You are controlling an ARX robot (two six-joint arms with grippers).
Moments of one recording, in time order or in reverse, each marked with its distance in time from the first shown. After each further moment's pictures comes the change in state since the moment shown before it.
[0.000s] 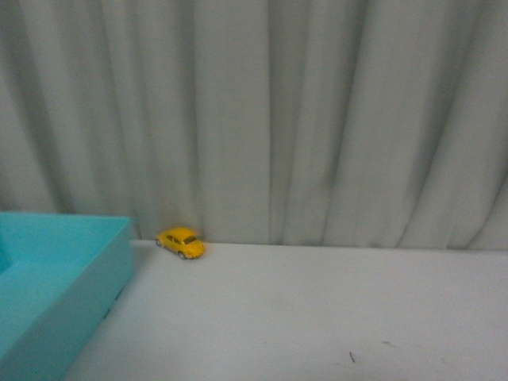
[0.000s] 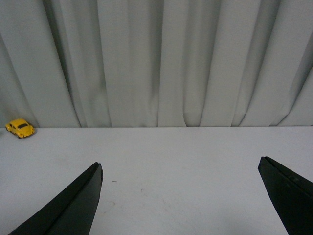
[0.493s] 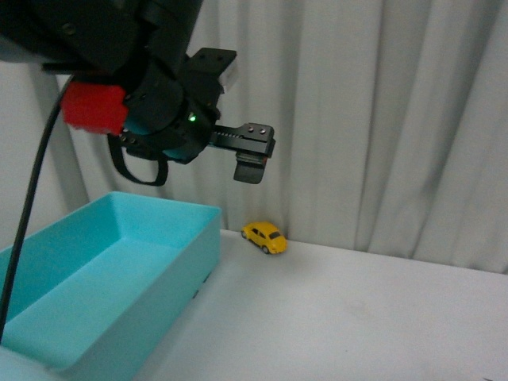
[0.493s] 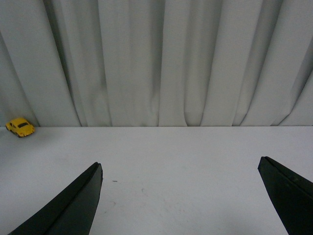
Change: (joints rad) left arm -0.106 1.078 0.807 -0.049 -0.093 0.246; right arm 0.000 0.000 0.000 0.000 0.000 0.000
